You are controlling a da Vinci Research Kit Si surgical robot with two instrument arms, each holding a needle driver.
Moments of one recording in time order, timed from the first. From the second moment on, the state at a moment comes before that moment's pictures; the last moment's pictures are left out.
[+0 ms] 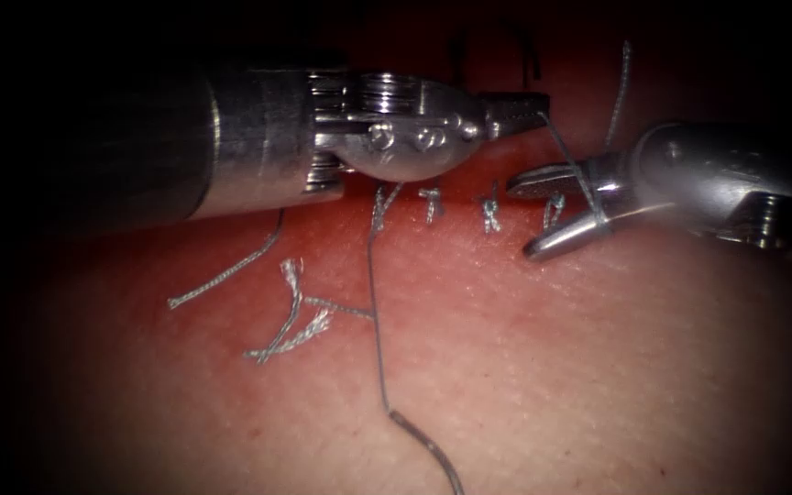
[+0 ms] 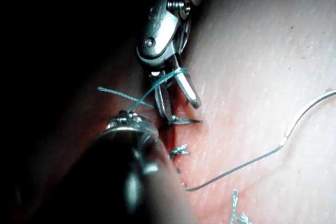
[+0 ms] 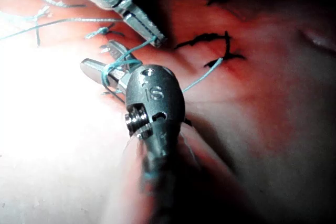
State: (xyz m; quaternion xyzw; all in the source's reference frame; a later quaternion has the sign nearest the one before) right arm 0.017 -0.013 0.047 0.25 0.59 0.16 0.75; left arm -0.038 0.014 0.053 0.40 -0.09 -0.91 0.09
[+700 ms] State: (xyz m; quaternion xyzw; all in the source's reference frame) right arm 0.013 -0.012 0.050 0.13 0.66 0.34 0.65; left arm -0.038 0.006 0.056 0.39 -0.07 -0.92 0.01
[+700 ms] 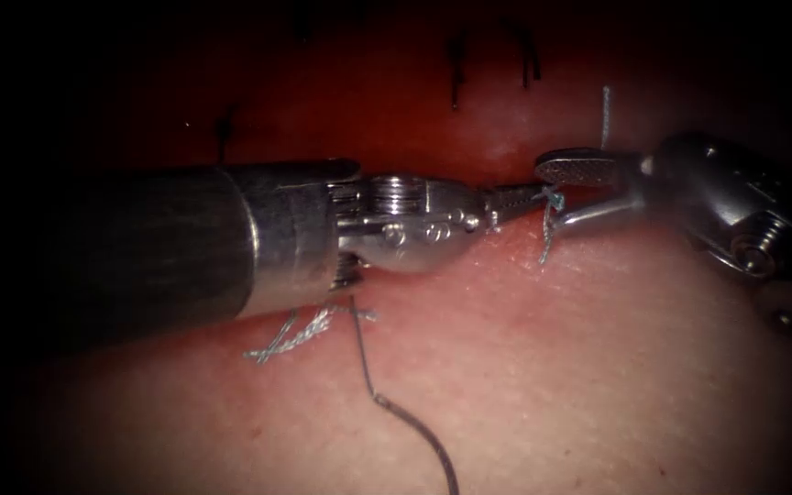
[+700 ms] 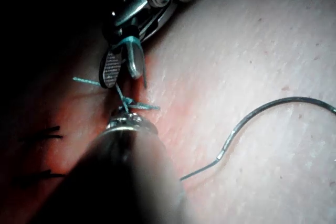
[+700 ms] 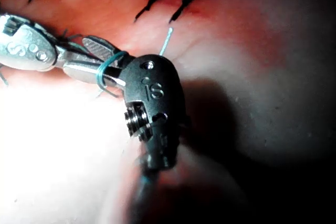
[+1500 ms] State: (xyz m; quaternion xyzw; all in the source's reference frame) right arm 0.012 -0.014 0.049 0.01 0.47 0.49 0.73; left arm -0.042 0.006 0.054 0.37 -0.07 -0.93 -0.02
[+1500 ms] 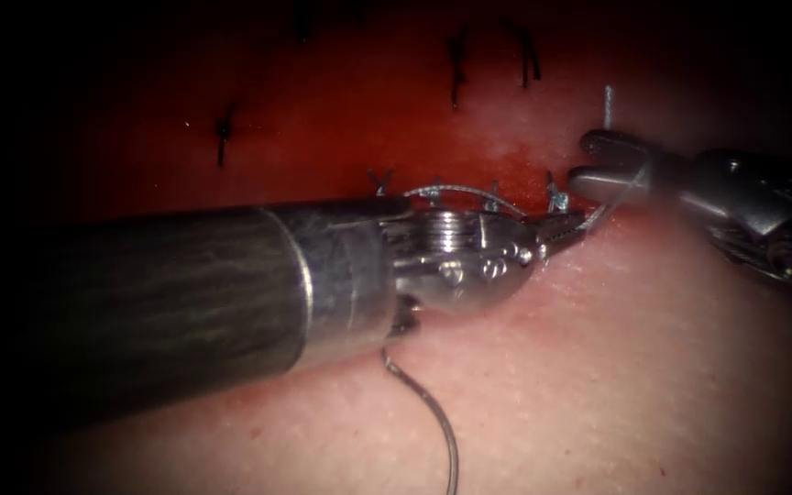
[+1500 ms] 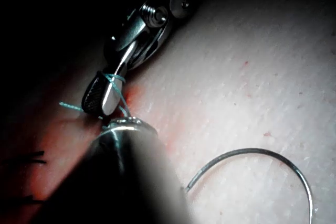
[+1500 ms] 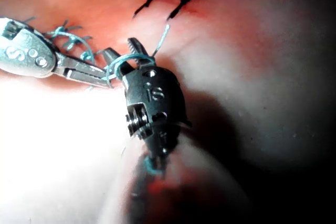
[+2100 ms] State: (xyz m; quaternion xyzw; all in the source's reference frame) right arm 0.011 -0.014 0.050 0.01 0.41 0.64 0.65; left arm -0.042 0.006 0.054 0.36 -0.07 -0.93 -0.02
